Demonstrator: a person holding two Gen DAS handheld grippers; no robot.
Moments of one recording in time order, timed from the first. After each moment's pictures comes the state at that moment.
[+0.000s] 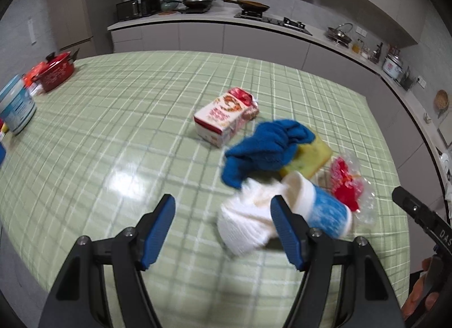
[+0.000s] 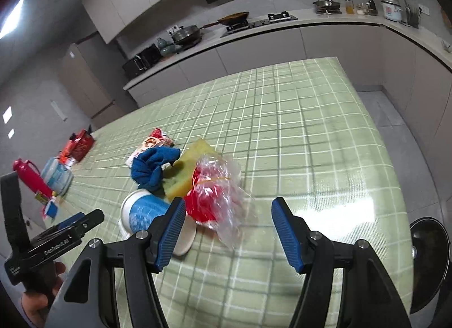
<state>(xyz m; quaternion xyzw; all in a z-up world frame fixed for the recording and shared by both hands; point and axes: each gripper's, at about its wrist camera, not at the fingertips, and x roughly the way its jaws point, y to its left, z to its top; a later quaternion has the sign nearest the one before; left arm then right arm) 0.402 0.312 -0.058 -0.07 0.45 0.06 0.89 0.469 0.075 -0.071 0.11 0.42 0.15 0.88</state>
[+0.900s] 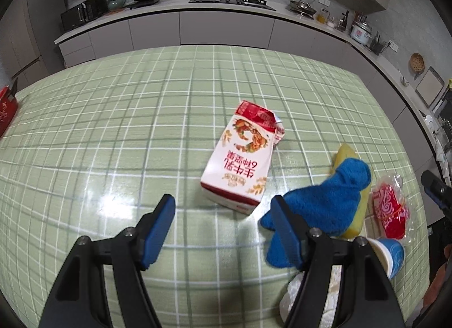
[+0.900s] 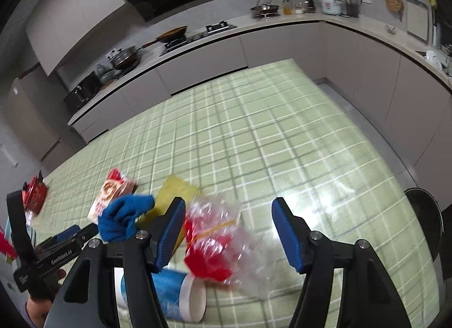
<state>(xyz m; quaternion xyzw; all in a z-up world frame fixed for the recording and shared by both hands) 0.509 0.354 -0.089 -0.02 0.49 -0.06 0.87 0.508 0.113 -0.070 0.15 0.41 -0.02 0.90</state>
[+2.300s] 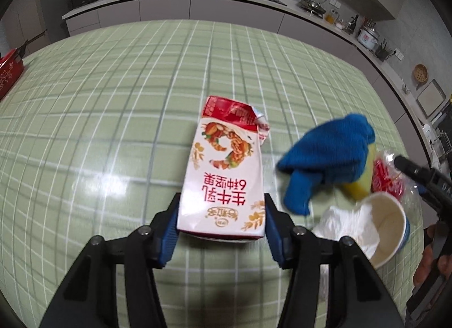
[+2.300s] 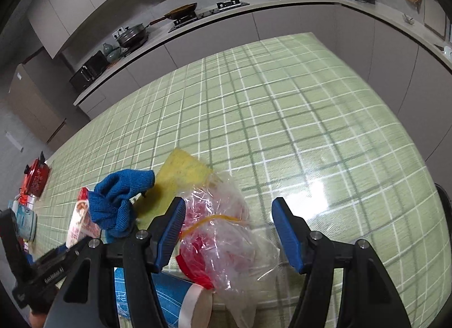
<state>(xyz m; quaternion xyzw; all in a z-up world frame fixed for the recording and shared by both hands) 0.462 0.380 -0.118 -0.06 0.51 -0.05 0.85 0.524 0.131 -0.107 0.15 0.46 0.02 0.88</state>
